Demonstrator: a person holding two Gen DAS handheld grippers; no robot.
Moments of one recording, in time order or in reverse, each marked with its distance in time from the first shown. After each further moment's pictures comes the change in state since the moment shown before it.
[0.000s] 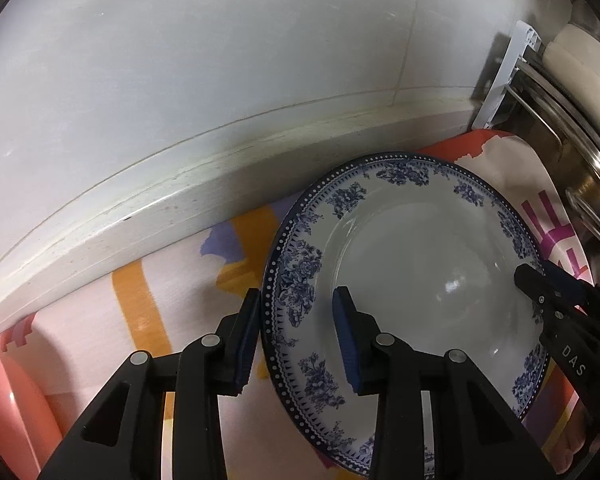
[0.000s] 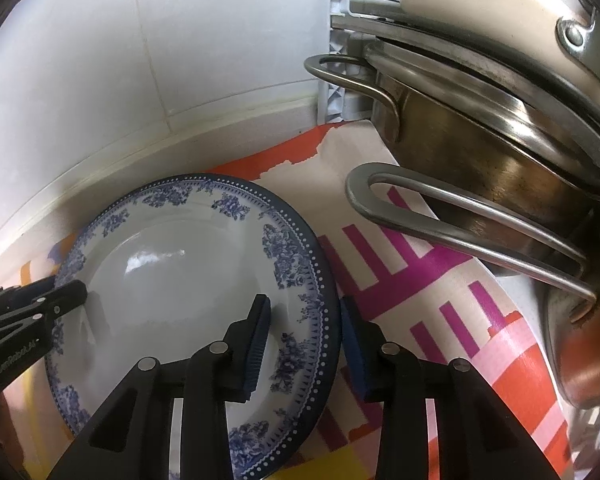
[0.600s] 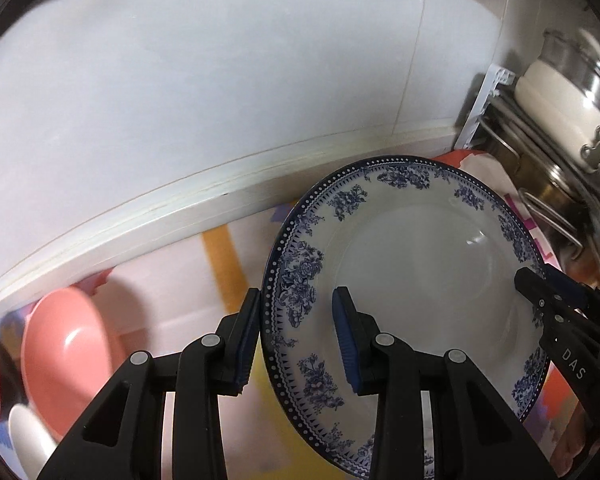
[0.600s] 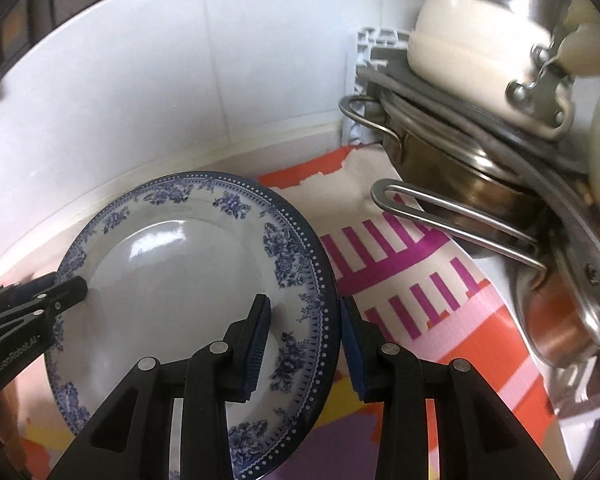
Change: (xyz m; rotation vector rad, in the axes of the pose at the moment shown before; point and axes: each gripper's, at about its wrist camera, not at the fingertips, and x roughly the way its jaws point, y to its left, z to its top) left arm -0.067 0.012 -0.027 -0.045 -0.061 0.015; right arm -0.074 0.021 -0.015 -0.027 -0.040 0.019
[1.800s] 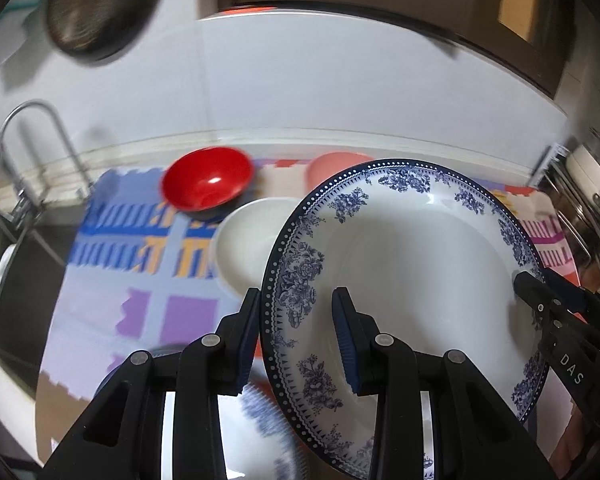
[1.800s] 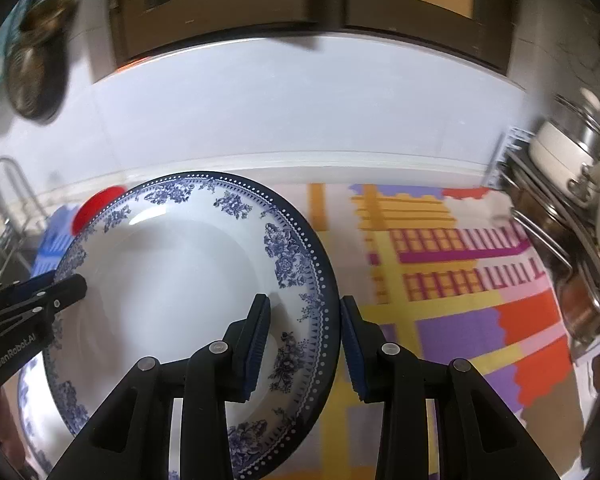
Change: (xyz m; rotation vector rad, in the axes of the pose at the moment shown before) left arm -0.219 0.175 -0.211 -0.358 -0.070 0.246; right arm -0.178 0.177 -0.118 -0.321 -0.061 0.251
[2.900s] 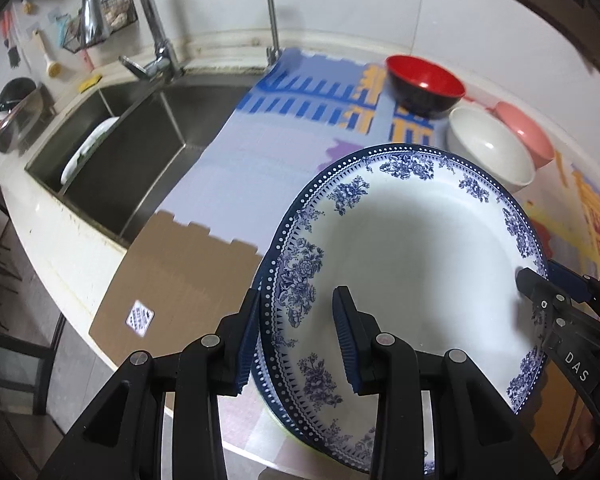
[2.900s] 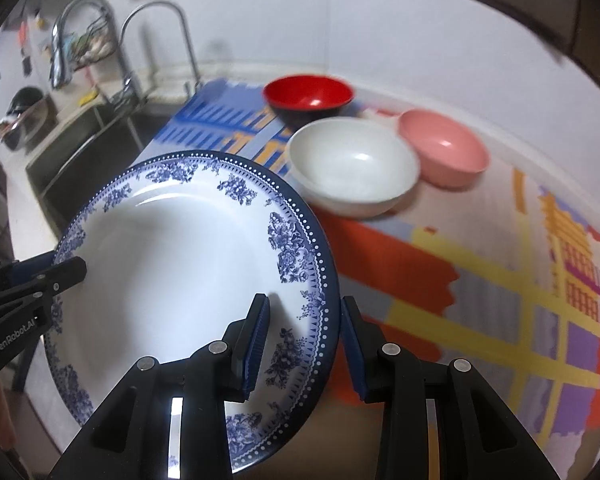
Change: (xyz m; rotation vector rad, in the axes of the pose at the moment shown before) left arm -0.037 0.155 -0.129 -0.275 0.178 0.259; right arm 0.012 0.183 -0.071 -0.365 0.193 0.295
